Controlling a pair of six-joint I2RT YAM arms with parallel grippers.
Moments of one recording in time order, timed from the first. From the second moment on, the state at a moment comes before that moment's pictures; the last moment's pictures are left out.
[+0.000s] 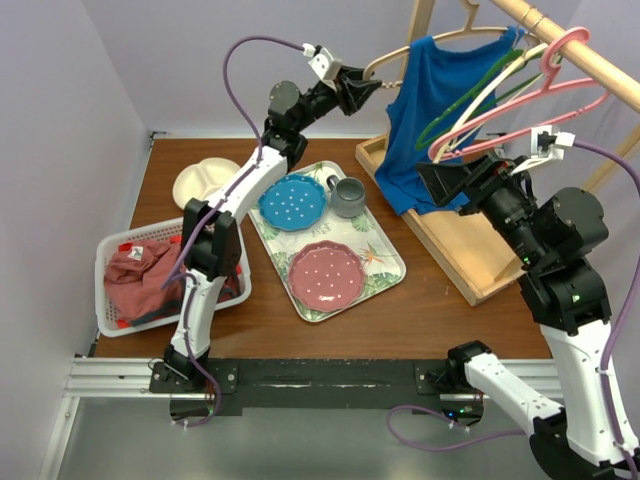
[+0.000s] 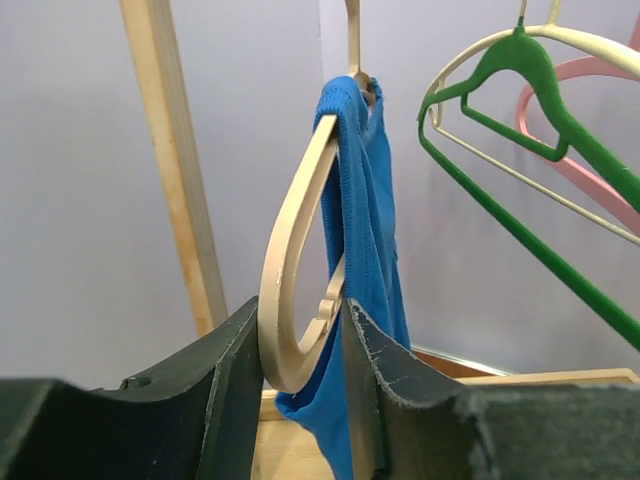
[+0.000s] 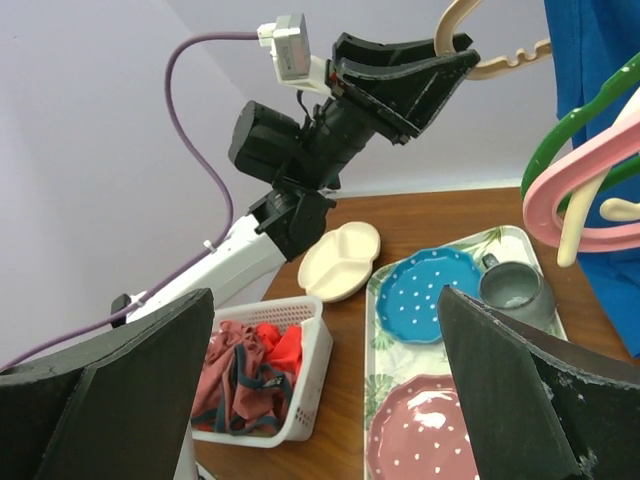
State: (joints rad) left arm -0.49 2.27 2.18 0.58 0.54 -0.20; right arm 0.31 0.83 1.40 -0.46 -0.17 0.61
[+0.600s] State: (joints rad) left arm -0.61 2.26 2.22 0.52 0.51 -0.20; right arm 0.31 0.77 1.38 -0.44 -0.17 0.62
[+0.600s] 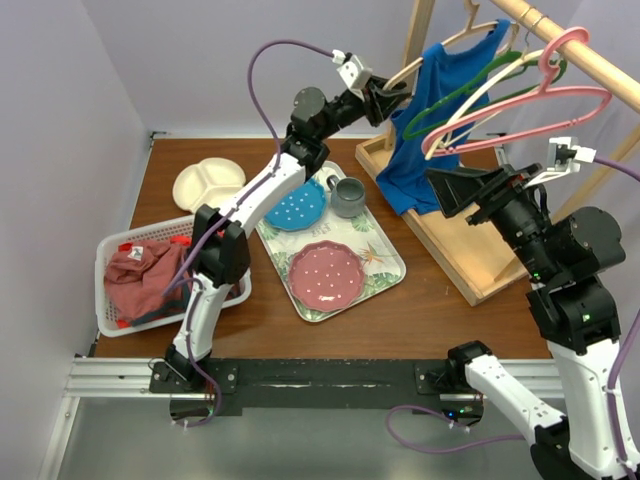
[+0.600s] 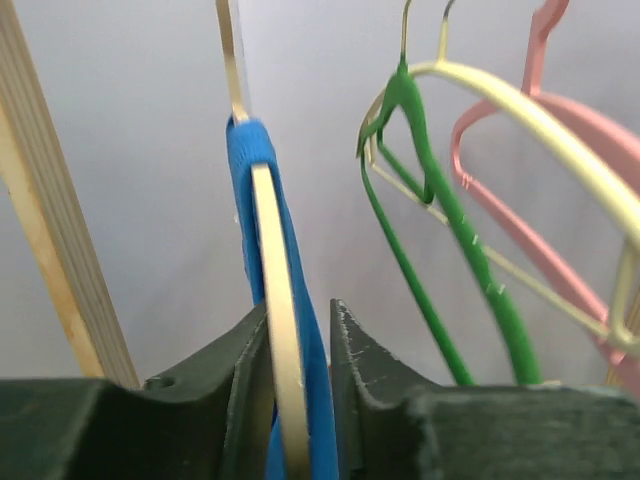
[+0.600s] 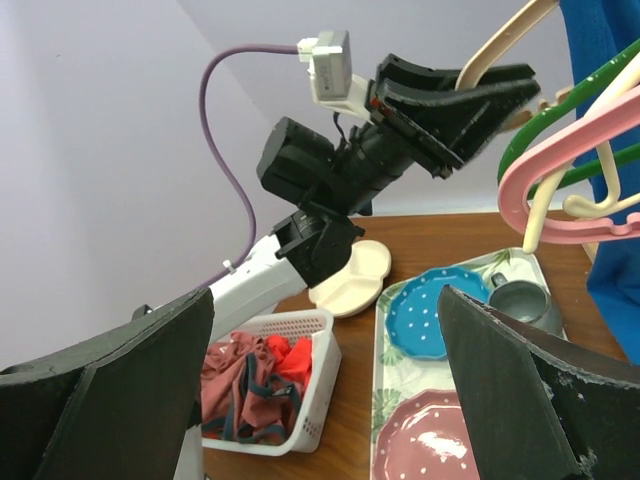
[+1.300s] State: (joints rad) left arm -0.65 2.25 2.17 0.66 0.32 -0.25; right arm 0.31 0.74 1.36 -0.42 -0.17 0.63
